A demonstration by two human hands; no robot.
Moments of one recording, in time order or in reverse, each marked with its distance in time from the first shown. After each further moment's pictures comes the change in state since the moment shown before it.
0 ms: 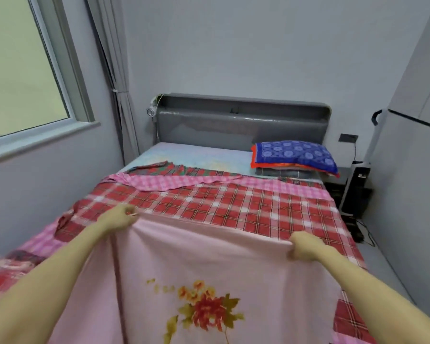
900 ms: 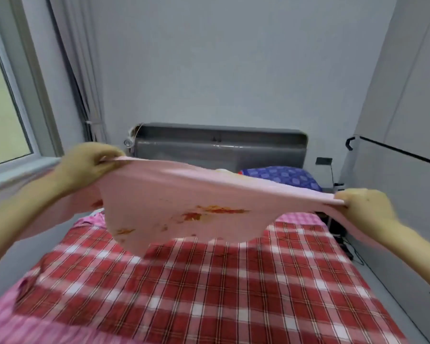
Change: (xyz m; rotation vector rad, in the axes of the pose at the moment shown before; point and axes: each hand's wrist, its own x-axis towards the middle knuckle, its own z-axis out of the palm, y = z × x) left_hand 0.117 0.038 -0.252 0.084 0.594 0.793; right_hand 0.001 -0.015 -0.203 -0.093 1.026 -0.003
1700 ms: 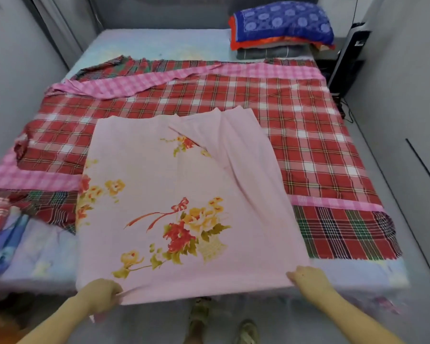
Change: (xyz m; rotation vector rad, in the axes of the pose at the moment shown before) left_hand -0.529 0.145 0.205 0.055 -1.603 -0.442; right_hand -0.489 -0.088 0.129 0.050 -1.364 -0.260
